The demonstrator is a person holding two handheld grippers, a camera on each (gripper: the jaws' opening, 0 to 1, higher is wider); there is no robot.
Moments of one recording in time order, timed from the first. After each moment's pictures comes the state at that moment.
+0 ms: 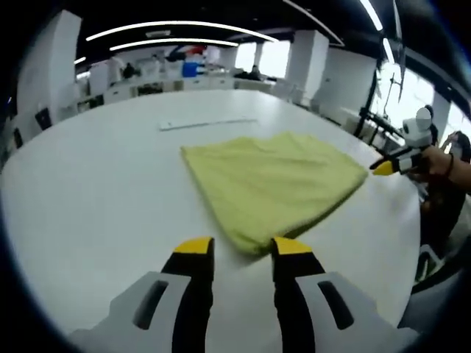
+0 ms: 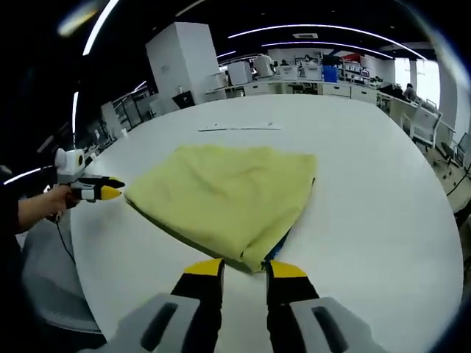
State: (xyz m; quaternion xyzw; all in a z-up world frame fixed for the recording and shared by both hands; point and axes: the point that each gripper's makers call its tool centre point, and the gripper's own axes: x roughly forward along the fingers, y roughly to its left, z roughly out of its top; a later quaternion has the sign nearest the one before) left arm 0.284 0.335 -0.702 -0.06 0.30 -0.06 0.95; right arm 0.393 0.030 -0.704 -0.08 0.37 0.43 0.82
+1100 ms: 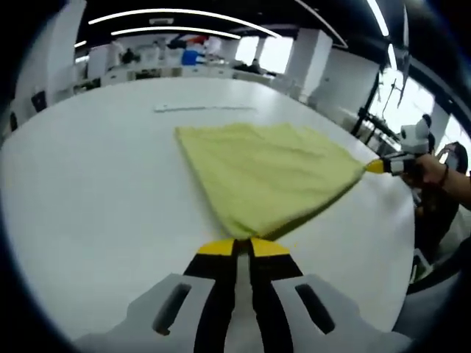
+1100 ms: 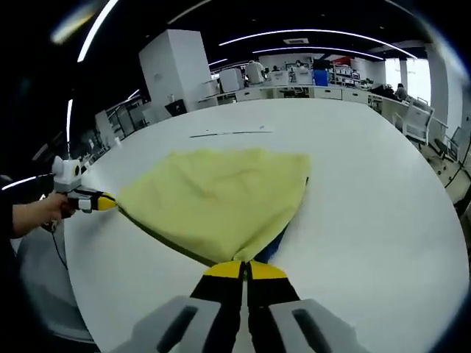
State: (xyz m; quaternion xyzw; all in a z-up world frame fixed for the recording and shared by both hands) left arm 0.284 0.327 -0.722 -0.09 0.33 -0.08 0.94; right arm 0.409 0.029 -0.711 -0.06 0.35 0.41 0.84
